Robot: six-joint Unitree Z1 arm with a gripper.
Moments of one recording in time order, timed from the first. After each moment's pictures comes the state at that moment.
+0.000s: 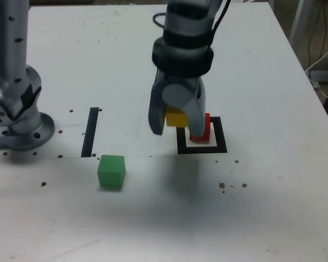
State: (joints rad) arm -0.21 1.93 -1.54 1.32 -0.03 -0.10
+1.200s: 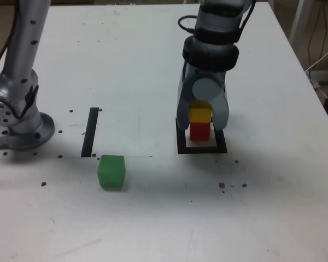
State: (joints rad) arm -0.06 2.07 -1.63 1.29 -0.07 0.03
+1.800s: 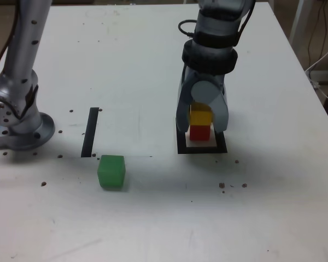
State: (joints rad) arm -0.05 2.07 -1.60 1.26 -0.08 0.06
